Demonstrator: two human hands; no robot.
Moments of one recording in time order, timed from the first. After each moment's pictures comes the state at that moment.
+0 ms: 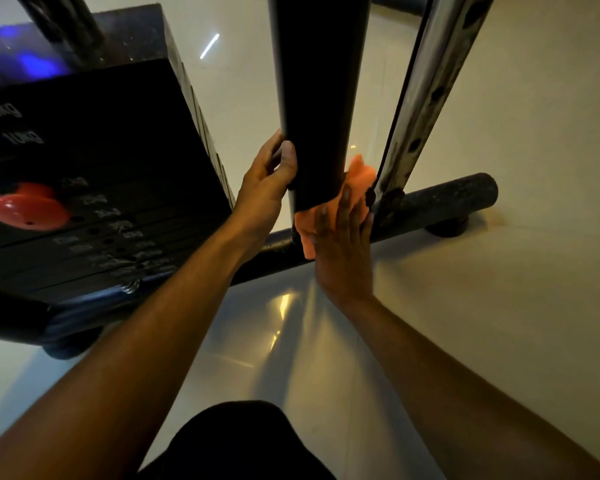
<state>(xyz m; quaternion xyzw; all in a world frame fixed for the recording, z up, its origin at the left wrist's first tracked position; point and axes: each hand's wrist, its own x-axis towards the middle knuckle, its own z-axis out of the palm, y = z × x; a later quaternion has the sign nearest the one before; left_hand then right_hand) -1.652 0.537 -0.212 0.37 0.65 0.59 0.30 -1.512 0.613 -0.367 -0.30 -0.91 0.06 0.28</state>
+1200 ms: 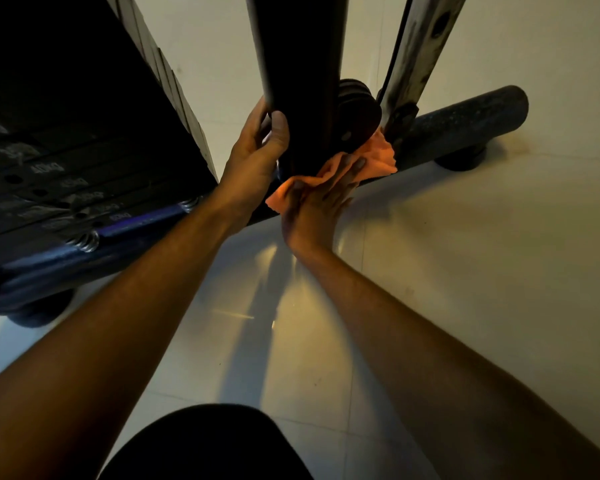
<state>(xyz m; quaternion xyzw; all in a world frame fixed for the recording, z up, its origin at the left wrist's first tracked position) -1.646 0.532 -0.298 0.36 0.65 0.57 0.35 -1.560 0.575 -0.439 -0.47 -0.76 0.32 0.30</state>
